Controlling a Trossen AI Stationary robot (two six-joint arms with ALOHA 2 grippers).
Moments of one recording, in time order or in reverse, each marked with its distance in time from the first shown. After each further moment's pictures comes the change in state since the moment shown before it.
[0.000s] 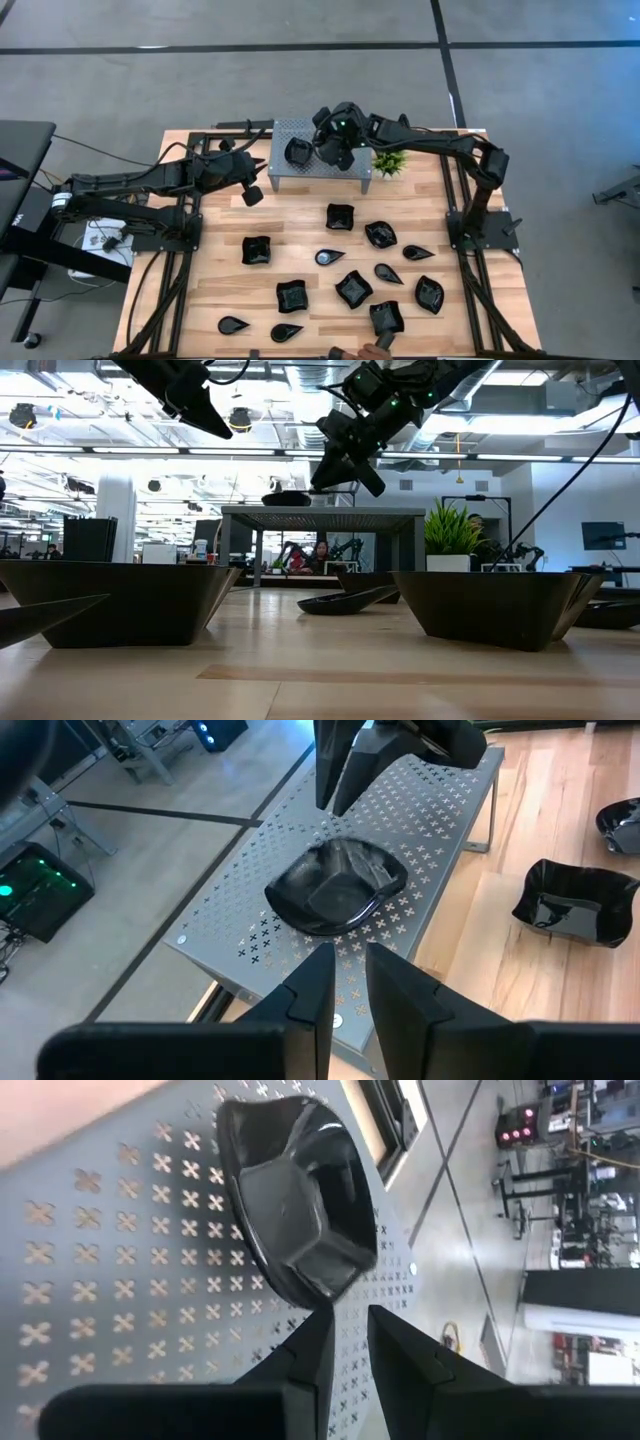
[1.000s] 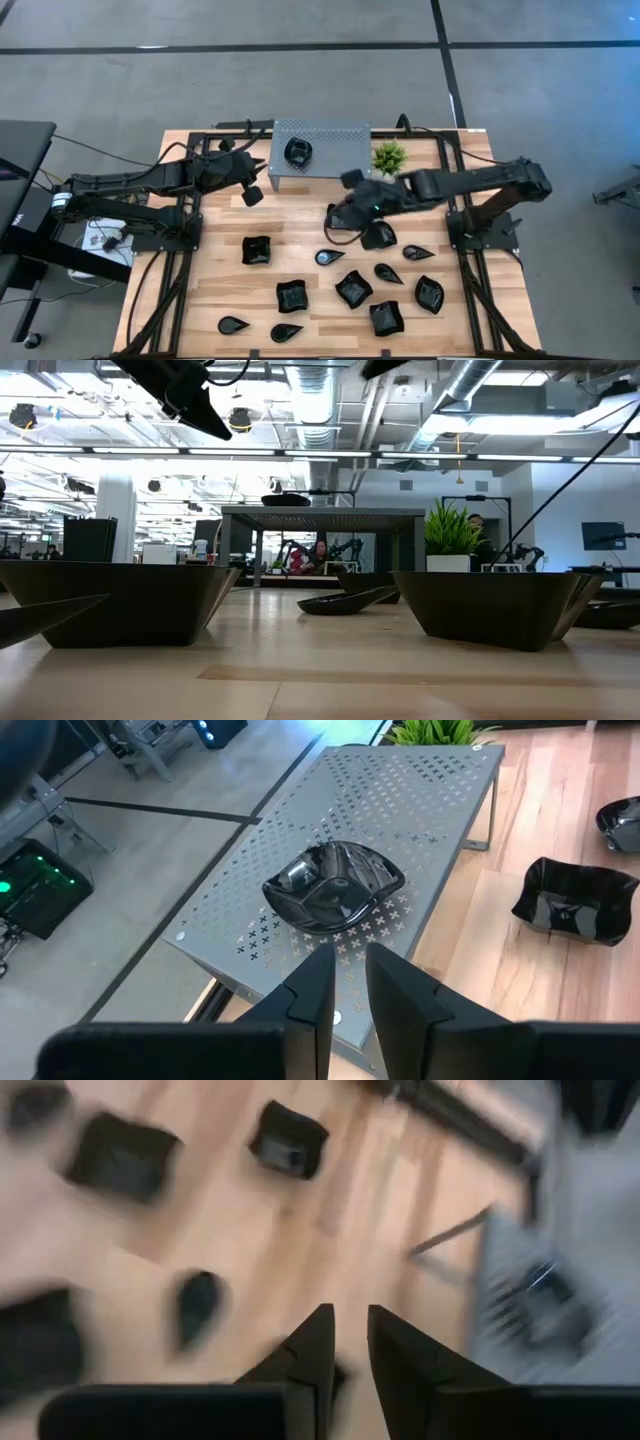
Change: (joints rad) left arm -0.001 0.000 0.000 -0.008 0.001 -0.010; right arm 0.603 -0.308 0.001 -0.499 0.269 0.971
